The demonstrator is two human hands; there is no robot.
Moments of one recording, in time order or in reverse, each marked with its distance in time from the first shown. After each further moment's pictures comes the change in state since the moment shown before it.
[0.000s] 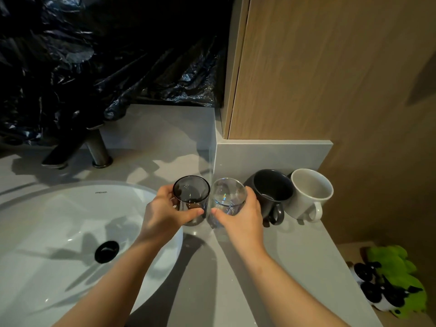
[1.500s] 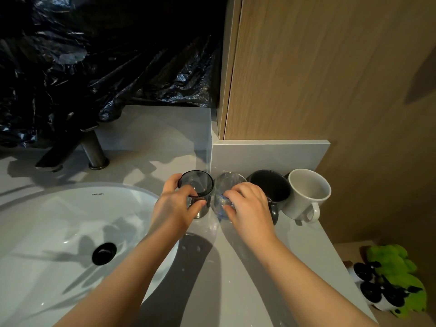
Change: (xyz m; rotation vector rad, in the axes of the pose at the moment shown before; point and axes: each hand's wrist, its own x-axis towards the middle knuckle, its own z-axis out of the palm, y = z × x) left_hand -0.005 0.030 0.016 0.473 0.033 0.287; right_hand 0.030 0.019 -0.017 -0.655 0.088 -0.711
